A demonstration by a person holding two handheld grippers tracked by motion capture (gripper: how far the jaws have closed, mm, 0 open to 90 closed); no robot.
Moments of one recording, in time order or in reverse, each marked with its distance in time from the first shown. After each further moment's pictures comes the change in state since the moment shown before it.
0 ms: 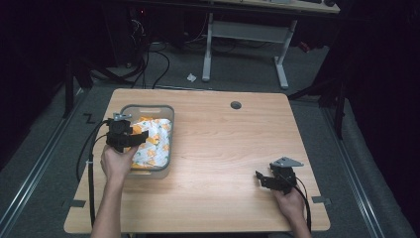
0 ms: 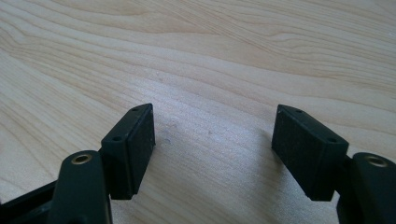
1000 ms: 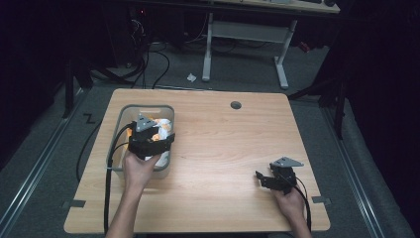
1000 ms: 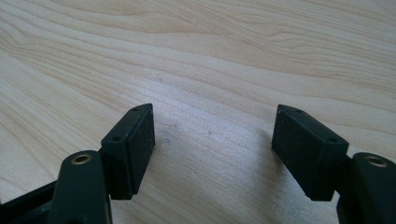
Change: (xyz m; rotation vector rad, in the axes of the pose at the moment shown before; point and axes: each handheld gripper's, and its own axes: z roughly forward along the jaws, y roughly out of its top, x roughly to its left) left arm -0.082 0.005 -0.026 -0.125 -0.147 0.147; right arm 0.000 0.000 0.000 0.000 0.001 0.001
